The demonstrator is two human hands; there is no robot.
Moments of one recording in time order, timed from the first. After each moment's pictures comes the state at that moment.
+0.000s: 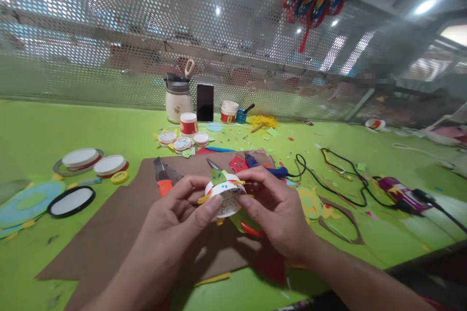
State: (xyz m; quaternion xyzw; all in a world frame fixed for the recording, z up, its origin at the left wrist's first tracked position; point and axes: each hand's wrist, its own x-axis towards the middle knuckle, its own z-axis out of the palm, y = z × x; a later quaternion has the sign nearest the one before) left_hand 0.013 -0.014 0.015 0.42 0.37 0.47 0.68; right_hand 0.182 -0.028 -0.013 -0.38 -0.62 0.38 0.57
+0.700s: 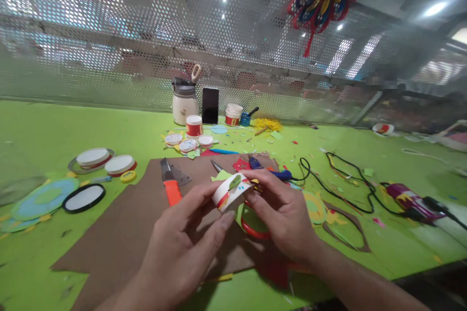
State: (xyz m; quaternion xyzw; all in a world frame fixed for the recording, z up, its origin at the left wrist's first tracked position) left_hand 0.017 -0.027 0.010 0.57 0.42 0.48 0.51; right_hand 0.187 -0.029 -0.012 -0.44 -0.65 0.31 0.54
